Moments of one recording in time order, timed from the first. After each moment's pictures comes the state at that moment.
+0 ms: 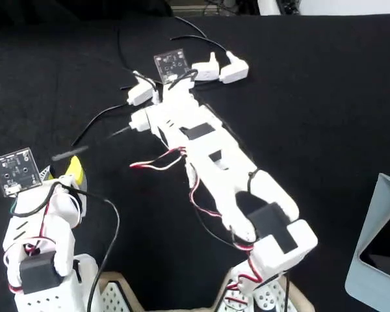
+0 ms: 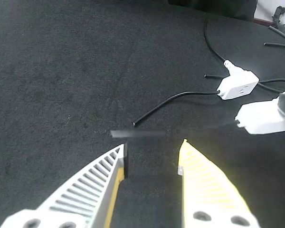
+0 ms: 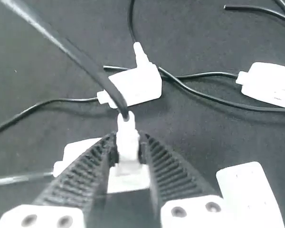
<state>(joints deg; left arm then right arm) -19.5 -94.9 71.8 64.1 5.2 -26.9 8.0 25.5 13.8 -3.8</state>
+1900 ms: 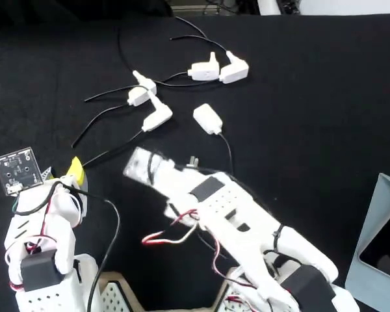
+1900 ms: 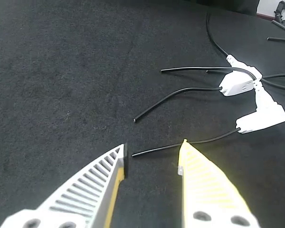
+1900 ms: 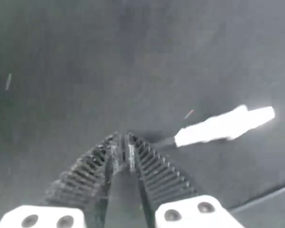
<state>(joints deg) -19.5 -94.9 73.2 63.6 5.2 -37.4 -23.0 57.8 43.7 28.1</state>
